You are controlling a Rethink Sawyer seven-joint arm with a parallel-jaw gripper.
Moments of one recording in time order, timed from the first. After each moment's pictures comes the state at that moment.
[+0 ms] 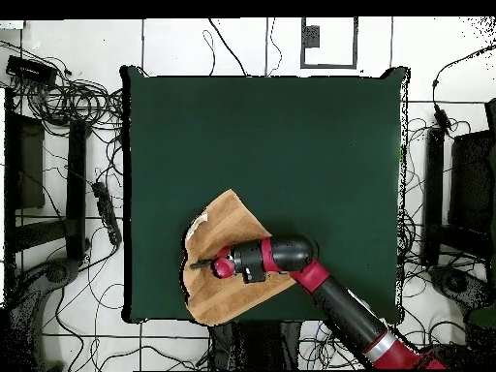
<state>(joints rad) -1.28 0.42 0.90 1.81 -0.47 0.94 1.19</state>
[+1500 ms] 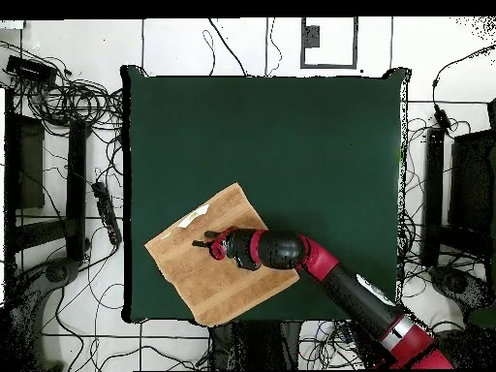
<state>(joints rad) -1.11 0.20 0.86 1.82 -0.61 0.57 1.21</state>
